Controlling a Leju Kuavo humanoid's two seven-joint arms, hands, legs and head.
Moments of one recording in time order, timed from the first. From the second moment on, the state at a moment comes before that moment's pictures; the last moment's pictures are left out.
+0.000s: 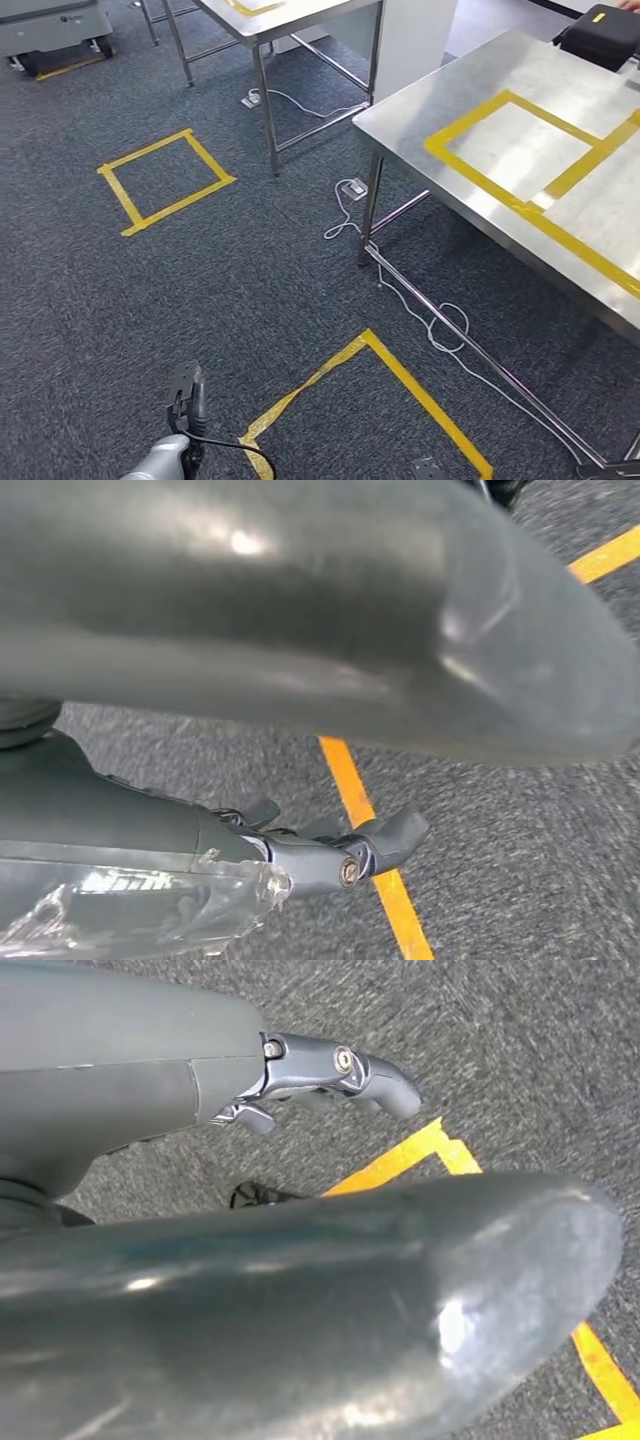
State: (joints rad) left arm -0.30 -0.23 0.61 -0.33 -0.46 0.21 -0.04; right arm -0.07 0.09 -0.01 -0.23 0.44 -0.08 -0.08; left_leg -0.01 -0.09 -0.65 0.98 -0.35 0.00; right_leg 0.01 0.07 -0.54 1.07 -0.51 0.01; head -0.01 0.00
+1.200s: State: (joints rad) left arm -0.35 -0.30 0.50 -0.30 -0.44 0.24 -0.02; right arm -0.06 0.07 -0.02 -0.20 0.50 -0.09 -0.06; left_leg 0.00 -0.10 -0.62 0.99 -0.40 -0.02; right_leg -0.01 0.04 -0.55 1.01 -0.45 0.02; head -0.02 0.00
